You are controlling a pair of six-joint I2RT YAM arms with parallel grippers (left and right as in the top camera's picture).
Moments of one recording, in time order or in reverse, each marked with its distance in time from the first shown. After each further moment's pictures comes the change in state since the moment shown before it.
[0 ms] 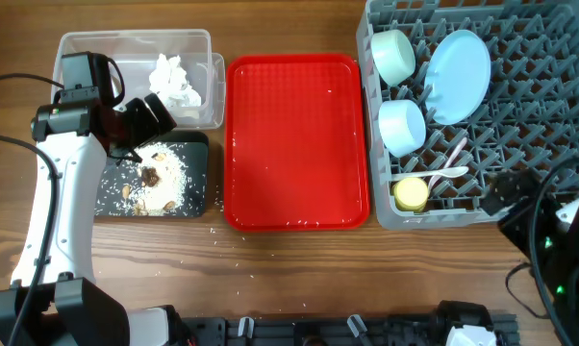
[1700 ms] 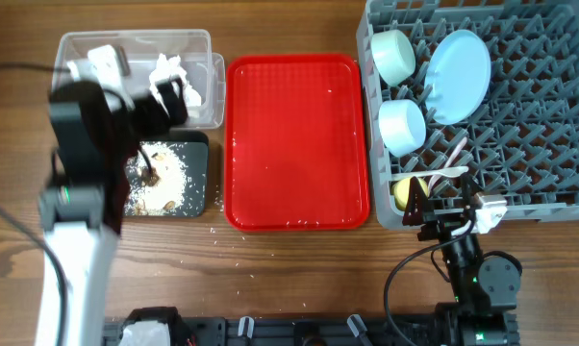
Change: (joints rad) left arm -0.104 -0.431 -0.301 0.575 0.084 0.195; right arm 0.135 -0.774 -1.345 1.352 -0.230 -0.388
